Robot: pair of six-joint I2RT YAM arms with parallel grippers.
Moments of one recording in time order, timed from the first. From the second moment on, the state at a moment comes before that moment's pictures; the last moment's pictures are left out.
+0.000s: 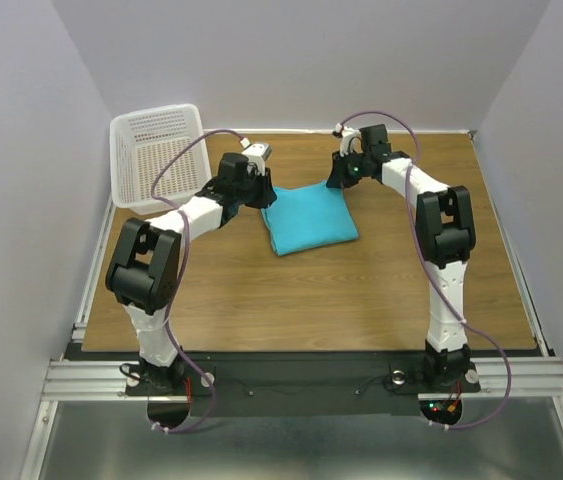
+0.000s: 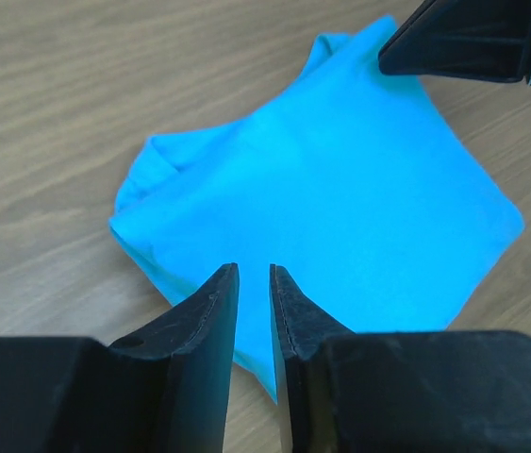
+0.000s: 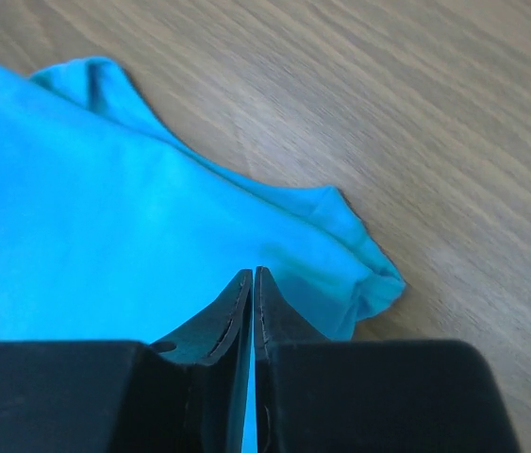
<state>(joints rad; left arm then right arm) -0.40 1.79 1.20 0.08 0.25 -0.20 0.22 2.25 1.82 -0.33 -0.60 -0.11</state>
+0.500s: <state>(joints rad) -0.39 2.00 1.25 0.09 0.14 -0.27 0.22 2.33 1.89 -0.34 -0.35 0.00</state>
